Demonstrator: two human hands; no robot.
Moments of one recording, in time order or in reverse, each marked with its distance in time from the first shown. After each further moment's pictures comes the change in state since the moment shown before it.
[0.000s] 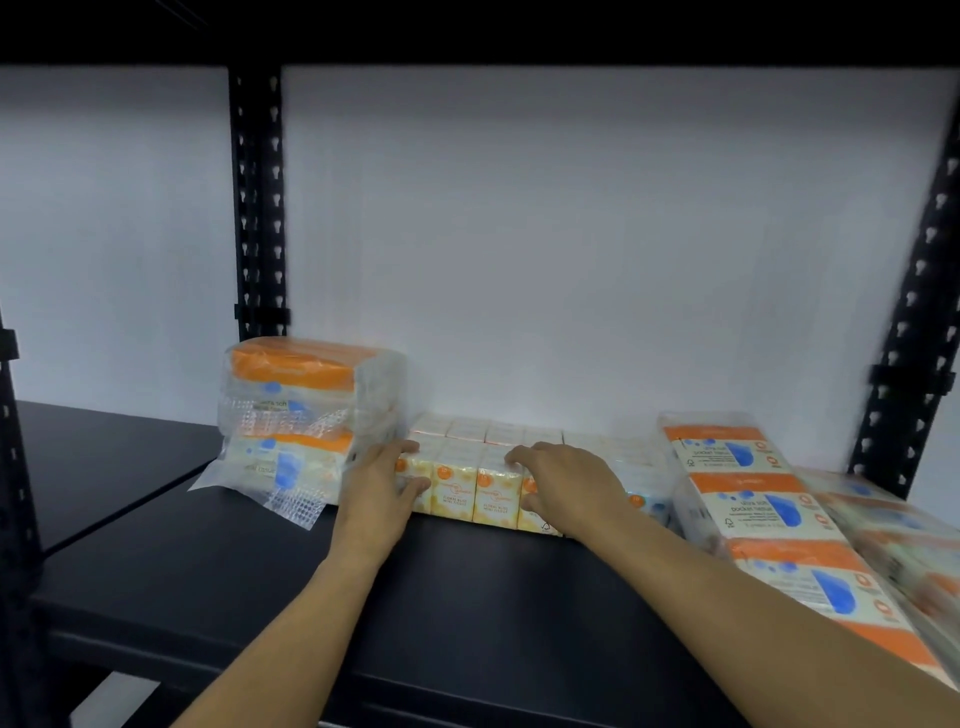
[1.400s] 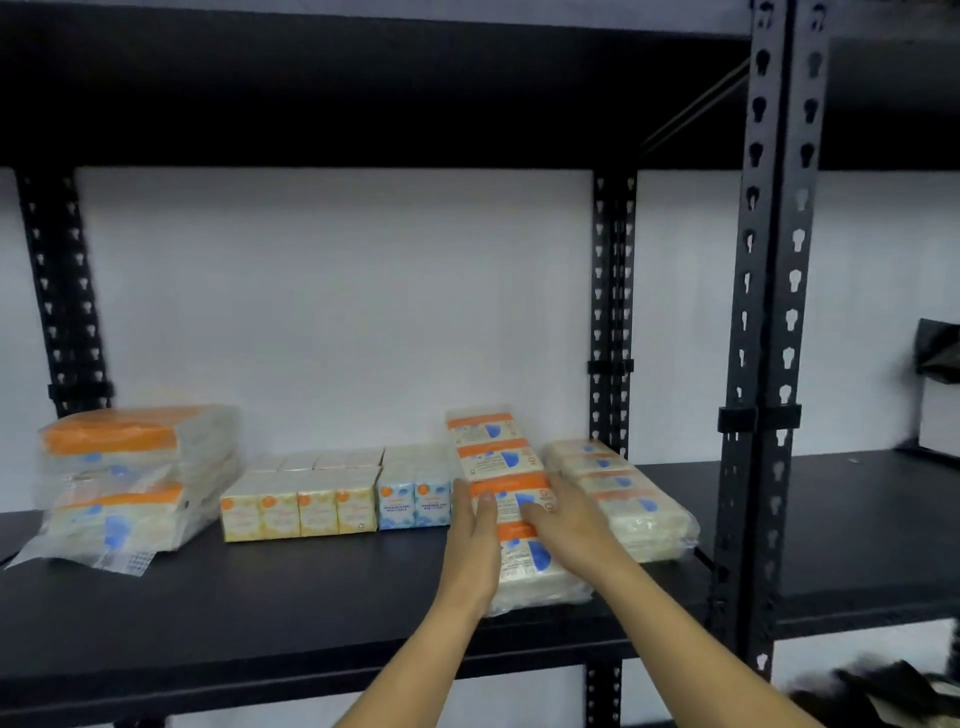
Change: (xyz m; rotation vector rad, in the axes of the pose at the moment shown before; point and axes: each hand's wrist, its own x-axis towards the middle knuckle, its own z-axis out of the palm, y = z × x) left_hand -0.166 0.278 0.113 -0.814 -0.517 -0.283; right_hand -0.243 0.107 -0.081 0.925 0.233 0.548
